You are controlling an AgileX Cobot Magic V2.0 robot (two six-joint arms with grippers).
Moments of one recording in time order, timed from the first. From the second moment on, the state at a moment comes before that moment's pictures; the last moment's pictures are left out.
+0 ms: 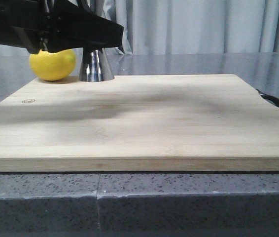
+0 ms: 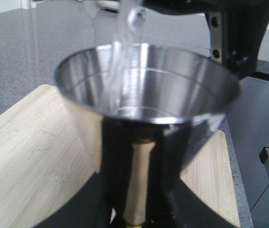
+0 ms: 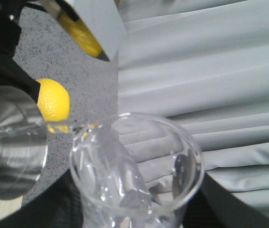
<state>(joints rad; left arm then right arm) -0.30 1.62 -0.87 -1.72 1.16 2.09 0.65 1.40 -1.13 -1.46 -0.16 0.08</state>
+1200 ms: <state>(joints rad) -0.30 1.62 -0.87 -1.72 1.16 2.09 0.65 1.40 -1.13 -1.68 -0.16 0.08</state>
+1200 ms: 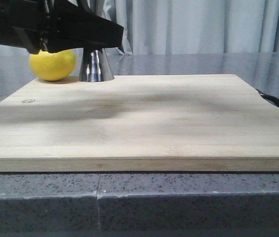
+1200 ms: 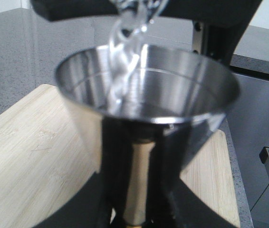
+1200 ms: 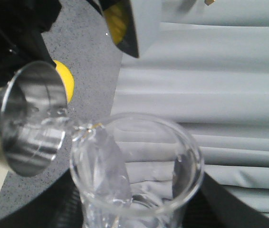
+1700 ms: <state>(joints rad) -0.30 1.62 -0.87 -1.72 1.16 2.09 0.65 1.40 -1.13 -1.75 -0.16 0.08</state>
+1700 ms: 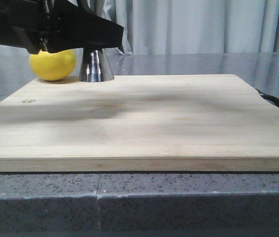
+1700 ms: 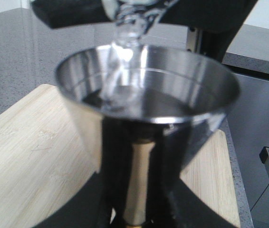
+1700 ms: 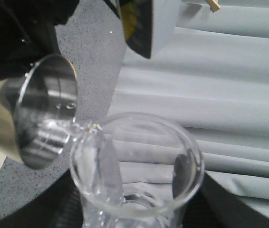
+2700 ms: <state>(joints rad) -0.30 1.62 -0.87 -1.72 1.16 2.09 0.65 1.40 -1.13 -1.81 -0.17 0.08</state>
